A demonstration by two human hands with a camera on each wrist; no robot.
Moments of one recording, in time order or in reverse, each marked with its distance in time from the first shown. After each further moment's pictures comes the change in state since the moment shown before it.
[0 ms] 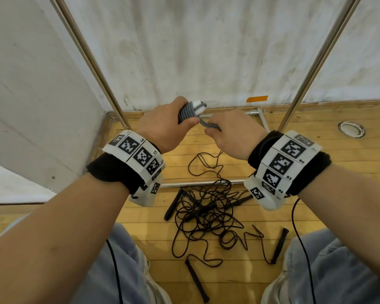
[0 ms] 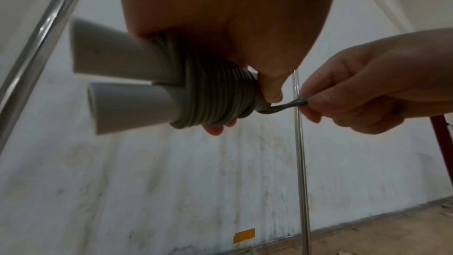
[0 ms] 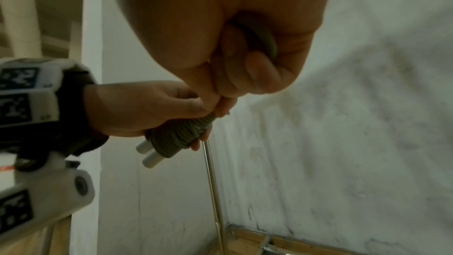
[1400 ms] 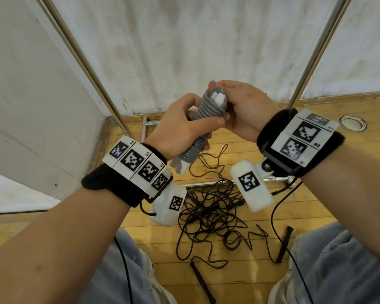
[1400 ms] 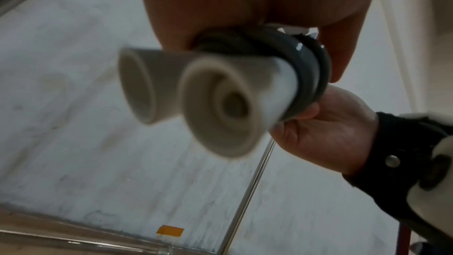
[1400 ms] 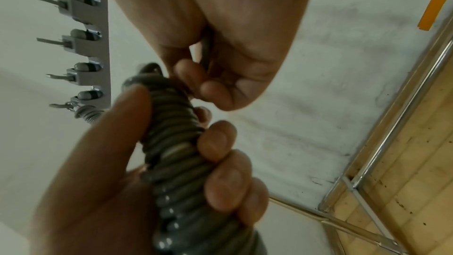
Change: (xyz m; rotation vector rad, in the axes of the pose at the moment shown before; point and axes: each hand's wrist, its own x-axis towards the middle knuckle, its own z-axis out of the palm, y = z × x) left_hand -0.019 0.047 -0.021 -1.108 -0.178 0.021; right_hand 0.009 0.001 -0.026 1.567 0.025 0.130
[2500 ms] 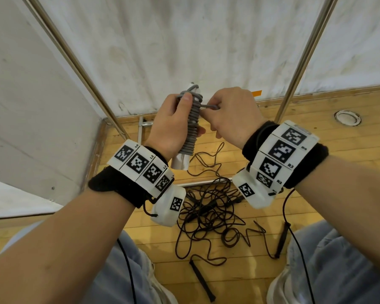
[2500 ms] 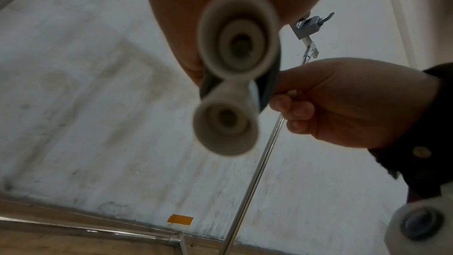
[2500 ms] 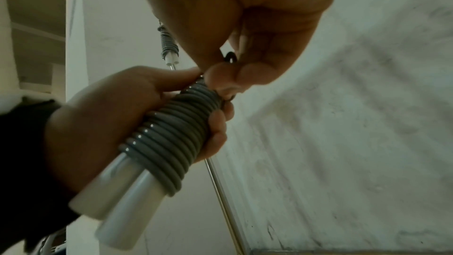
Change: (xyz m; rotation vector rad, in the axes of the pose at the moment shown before) left_hand 0.014 -0.015 0.012 -0.084 0.275 -0.055; right_hand -0.014 0.003 0.010 -1.209 0.319 -0.189
